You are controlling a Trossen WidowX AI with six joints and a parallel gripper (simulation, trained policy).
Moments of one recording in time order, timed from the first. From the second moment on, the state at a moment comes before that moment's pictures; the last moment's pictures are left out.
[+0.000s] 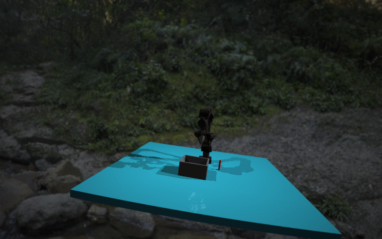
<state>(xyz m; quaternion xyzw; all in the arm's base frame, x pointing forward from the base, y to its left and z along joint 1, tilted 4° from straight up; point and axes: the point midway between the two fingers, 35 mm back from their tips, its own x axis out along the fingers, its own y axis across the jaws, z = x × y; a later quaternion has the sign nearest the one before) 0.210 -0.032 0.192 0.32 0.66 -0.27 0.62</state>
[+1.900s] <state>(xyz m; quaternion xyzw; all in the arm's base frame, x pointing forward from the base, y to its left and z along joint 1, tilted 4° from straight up) 0.184 0.100 0.010 0.18 0.65 -0.35 0.65</state>
